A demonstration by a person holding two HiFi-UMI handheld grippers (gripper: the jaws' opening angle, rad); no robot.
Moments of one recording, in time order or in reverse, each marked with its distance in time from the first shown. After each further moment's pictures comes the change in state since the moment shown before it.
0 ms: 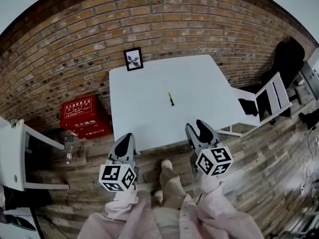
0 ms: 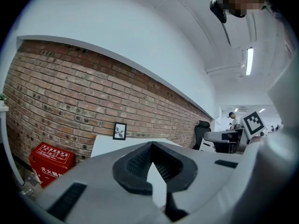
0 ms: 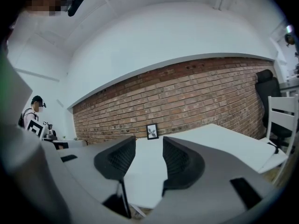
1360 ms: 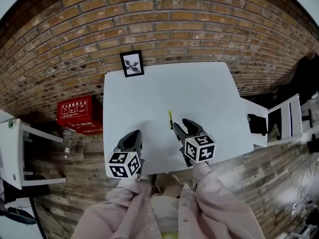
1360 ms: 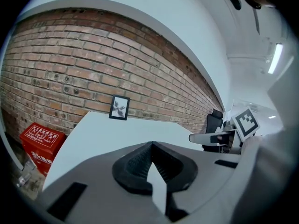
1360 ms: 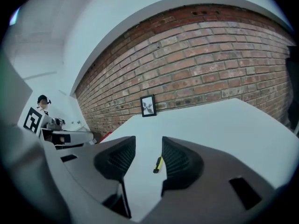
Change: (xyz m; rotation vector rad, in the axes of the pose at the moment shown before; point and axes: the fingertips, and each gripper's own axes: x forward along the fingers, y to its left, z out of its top) left arm 0.199 0.039 -0.065 -0.111 0.259 0.084; right arm 0.207 -0.093 -0.075 0.028 0.366 0.174
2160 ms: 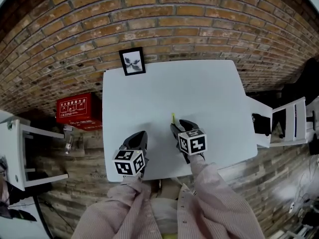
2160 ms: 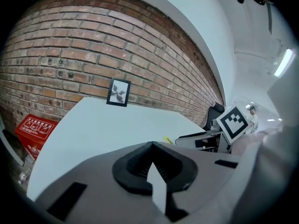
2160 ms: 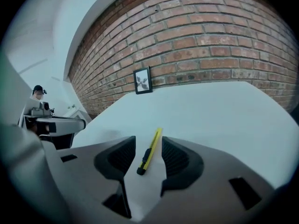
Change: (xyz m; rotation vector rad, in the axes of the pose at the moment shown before) left arm 0.048 0.016 -0.025 -0.034 0.151 -0.009; right arm 0.075 -0.023 -0.049 -0.018 0.273 -0.010
